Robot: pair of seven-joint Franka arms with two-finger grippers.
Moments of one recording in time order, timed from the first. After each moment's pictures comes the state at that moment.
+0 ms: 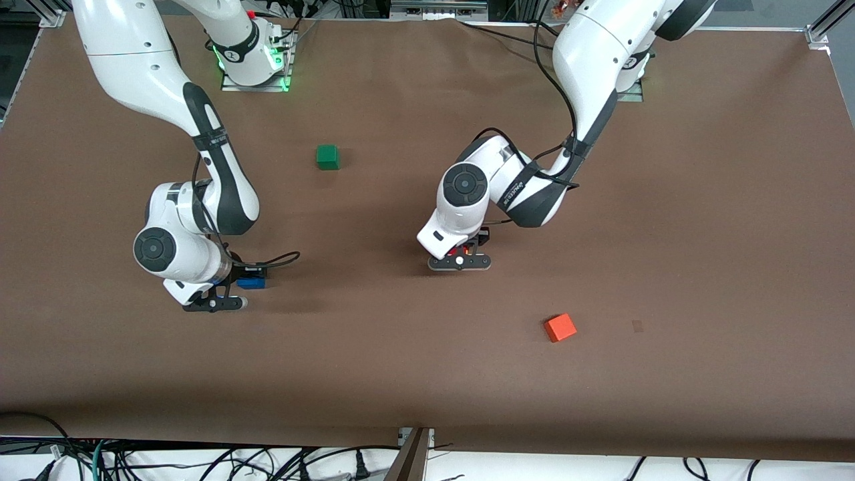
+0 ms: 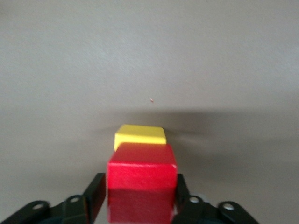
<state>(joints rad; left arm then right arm) -0.50 0.79 -0.21 -1.37 0.14 2.12 -0.77 0.27 0.66 -0.14 -1.71 0.13 2.25 0.01</state>
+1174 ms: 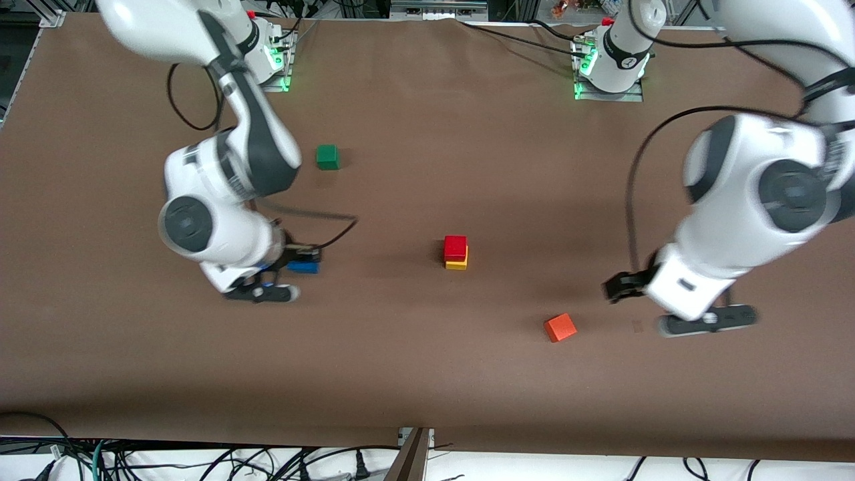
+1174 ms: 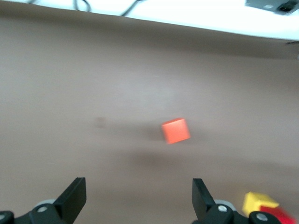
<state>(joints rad) -0.05 0.57 -0.19 -1.08 0.14 1.69 -0.33 0.43 0.60 -0.01 -1.31 0.15 1.83 0.47</state>
